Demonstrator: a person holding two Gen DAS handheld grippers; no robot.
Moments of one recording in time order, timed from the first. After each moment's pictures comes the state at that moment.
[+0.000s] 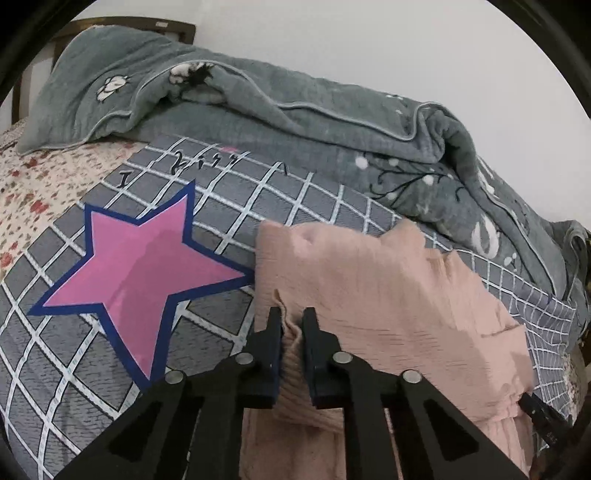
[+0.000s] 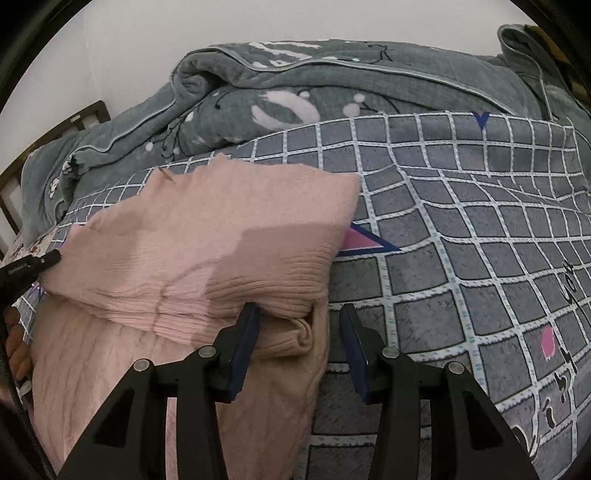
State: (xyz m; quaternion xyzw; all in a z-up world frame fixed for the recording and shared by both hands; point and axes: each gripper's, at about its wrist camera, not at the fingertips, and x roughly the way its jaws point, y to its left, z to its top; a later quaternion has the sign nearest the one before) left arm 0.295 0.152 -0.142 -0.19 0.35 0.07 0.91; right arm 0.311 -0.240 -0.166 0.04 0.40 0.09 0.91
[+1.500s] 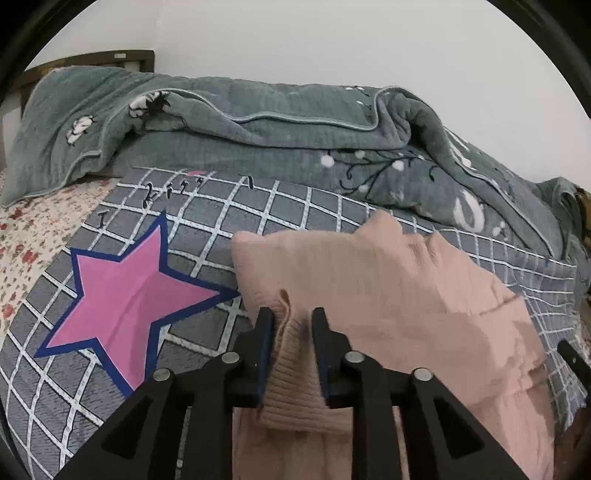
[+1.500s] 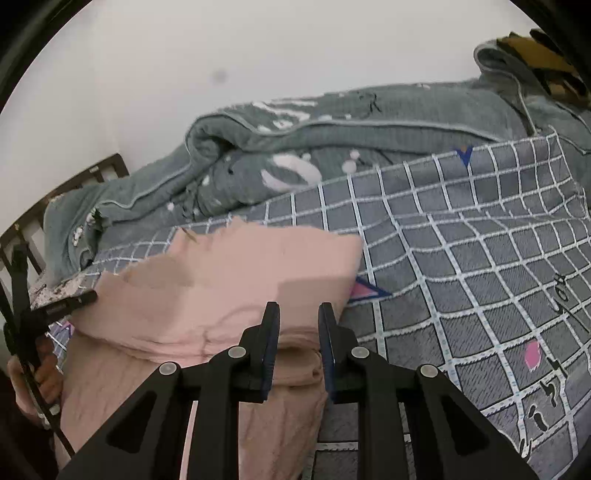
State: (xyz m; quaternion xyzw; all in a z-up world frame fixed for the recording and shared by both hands) left arm 0.295 0.132 -0.130 -0.12 0.35 0.03 0.93; right arm 0.285 -0.262 -0.134 0.10 0.29 0.10 0.94
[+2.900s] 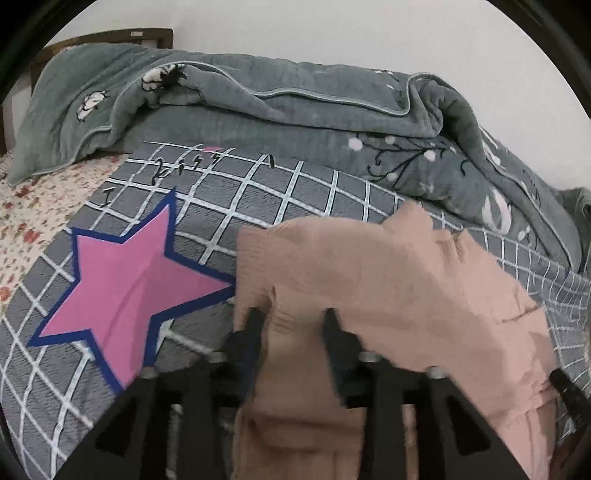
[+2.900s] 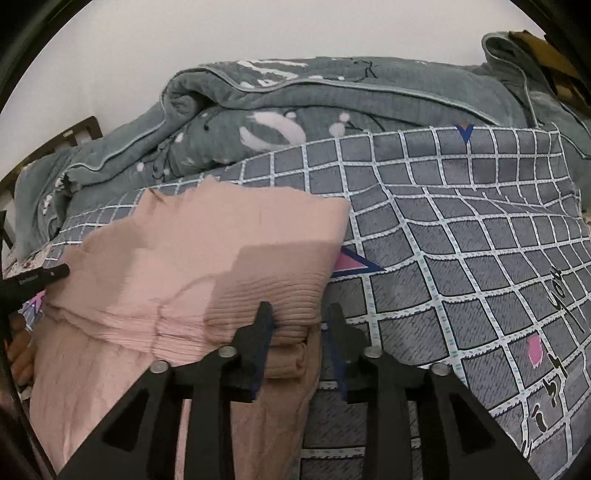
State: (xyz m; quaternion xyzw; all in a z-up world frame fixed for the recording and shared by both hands) left arm 0.310 0.133 -0.144 -0.13 0.38 0.08 0.91; right arm 0.307 -0.251 -0.157 0.06 0.36 0.07 0.93
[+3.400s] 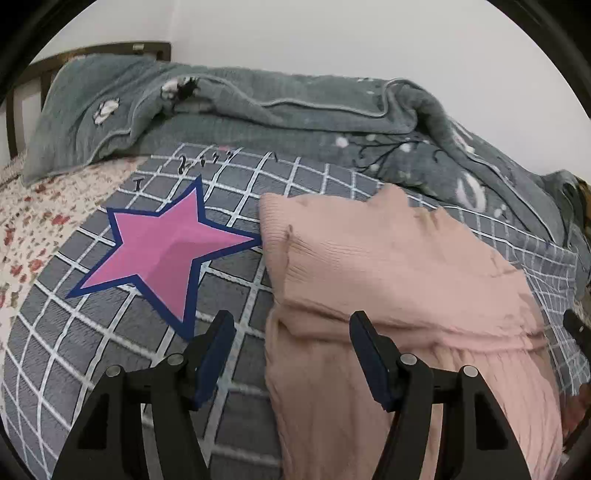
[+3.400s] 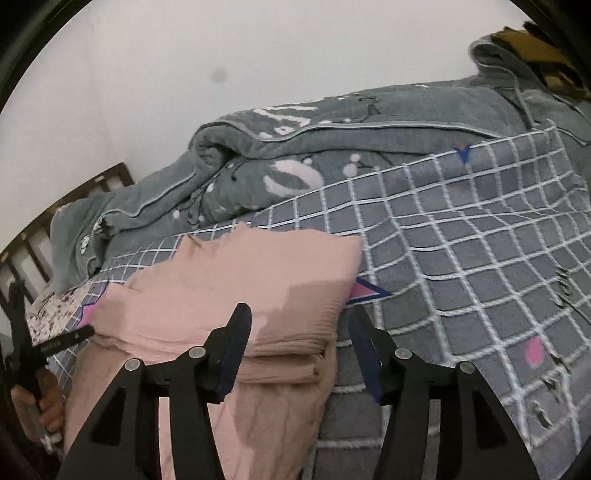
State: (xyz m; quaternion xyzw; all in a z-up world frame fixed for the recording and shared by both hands) left arm 0.242 0.130 -0.137 -0.11 0.36 0.06 0.93; right arm 0.276 -0.270 -0.128 0.12 0.30 0.10 0.94
